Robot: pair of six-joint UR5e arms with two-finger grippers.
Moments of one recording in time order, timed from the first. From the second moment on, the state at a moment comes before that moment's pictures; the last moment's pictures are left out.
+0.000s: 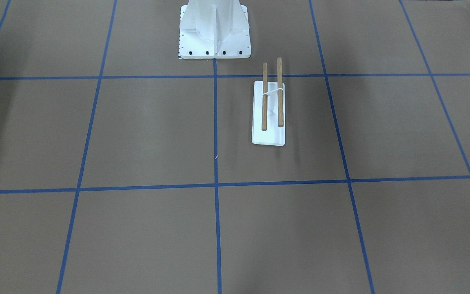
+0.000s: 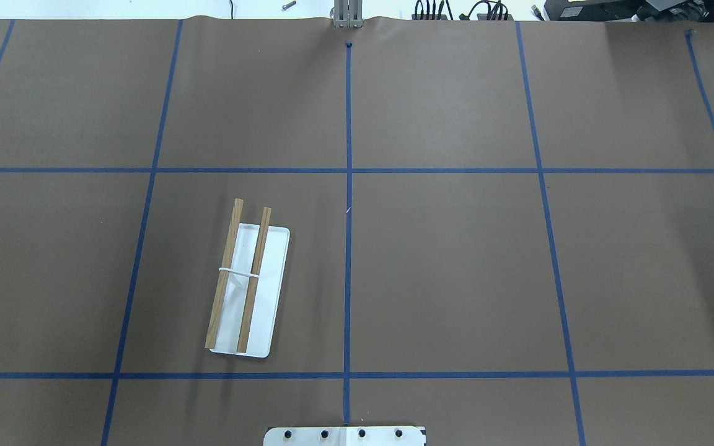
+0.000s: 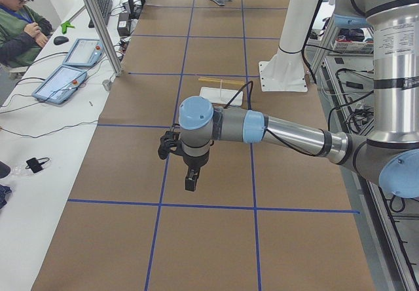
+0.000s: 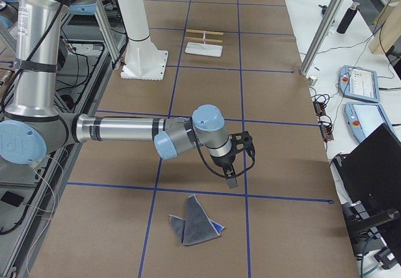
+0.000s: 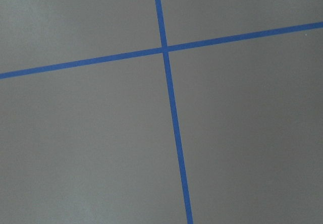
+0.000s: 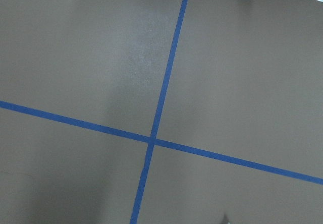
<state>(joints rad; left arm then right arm) -1.61 -1.45 -1.94 -1.41 -2.32 0.16 1.52 -1.73 1.72 -1.11 2.15 0.10</state>
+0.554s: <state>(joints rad) -1.61 -1.46 -1.93 -1.66 -2.32 0.15 1.53 -1.72 1.57 -1.08 2.25 0.12</state>
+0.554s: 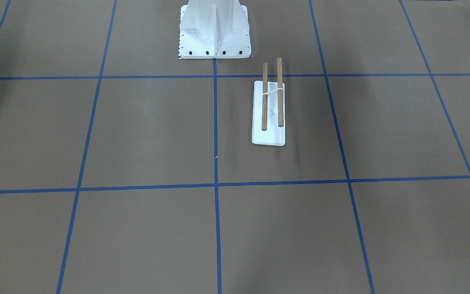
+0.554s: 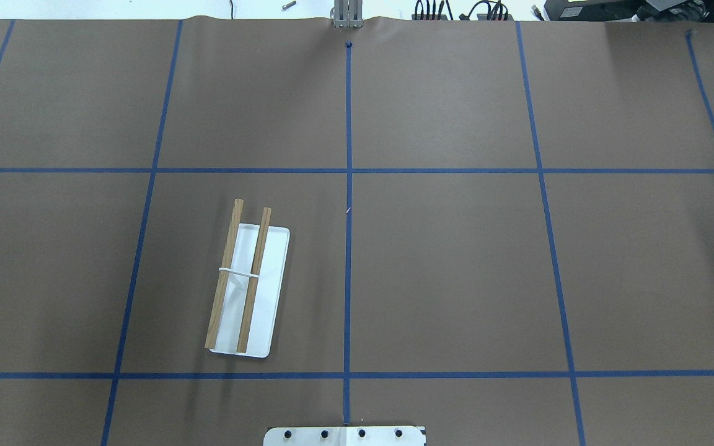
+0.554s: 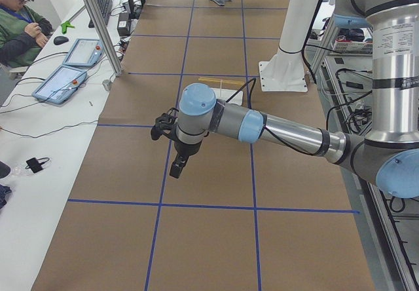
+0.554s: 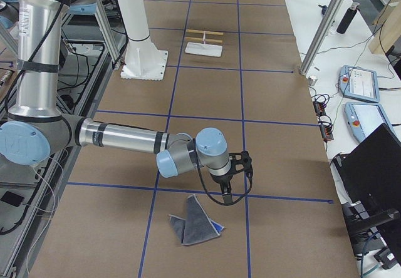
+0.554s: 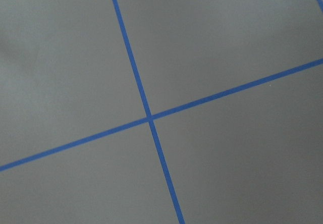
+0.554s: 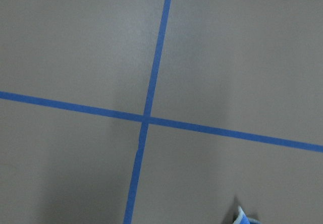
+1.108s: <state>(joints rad) -1.61 -1.46 -1.82 -1.93 -2.31 0.14 1.64 -1.82 1.34 -0.92 2.36 -0.04</state>
